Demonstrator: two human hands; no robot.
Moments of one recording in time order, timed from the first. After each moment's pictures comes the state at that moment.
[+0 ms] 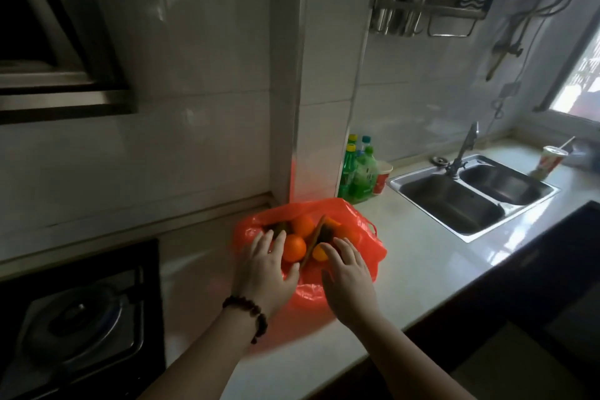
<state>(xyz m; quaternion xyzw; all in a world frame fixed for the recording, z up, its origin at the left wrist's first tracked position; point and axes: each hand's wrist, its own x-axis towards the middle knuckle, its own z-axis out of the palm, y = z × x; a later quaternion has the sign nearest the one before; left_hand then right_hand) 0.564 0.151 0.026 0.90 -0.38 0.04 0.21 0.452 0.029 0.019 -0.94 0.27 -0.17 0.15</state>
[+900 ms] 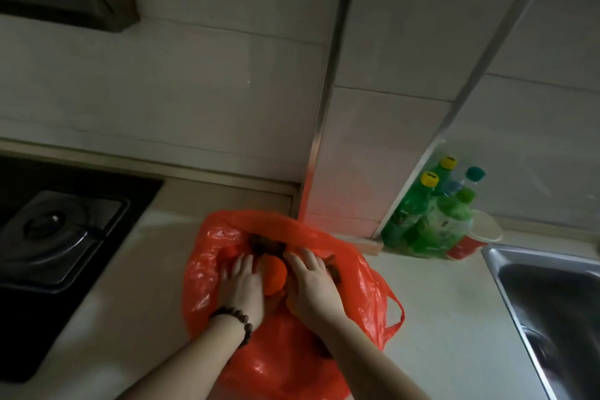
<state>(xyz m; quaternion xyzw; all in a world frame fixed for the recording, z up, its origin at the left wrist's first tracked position) 0.640 -0.032 -0.095 0.99 -0.07 -0.07 0.09 0.620 -0.174 -0.066 -0.97 -0.05 0.02 0.24</state>
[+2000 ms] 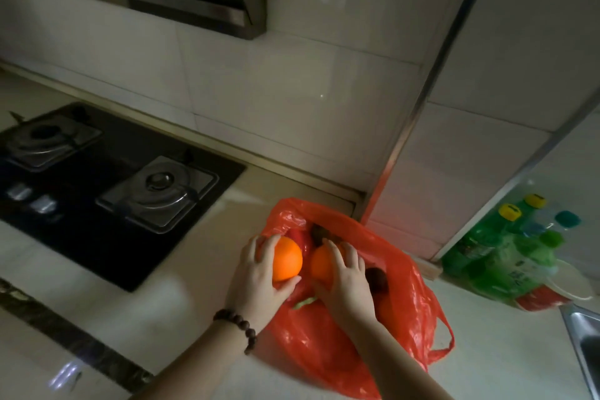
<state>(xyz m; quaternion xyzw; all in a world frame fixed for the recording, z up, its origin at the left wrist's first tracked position) 0.561 0.030 -0.043 0.94 0.05 0.14 0.30 0.602 -0.141 -0.056 -0.96 -0.10 0.00 0.25</state>
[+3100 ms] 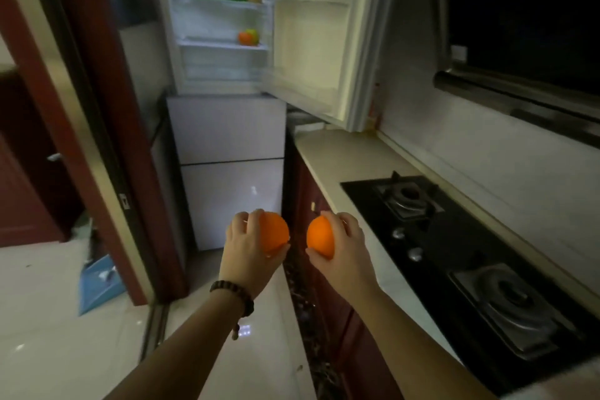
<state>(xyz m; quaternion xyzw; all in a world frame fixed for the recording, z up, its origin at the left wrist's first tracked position) 0.186 0.542 0.053 0.78 0.46 0.38 0.17 0.351 0.464 0.055 -0.74 -0.57 0.00 0.36</state>
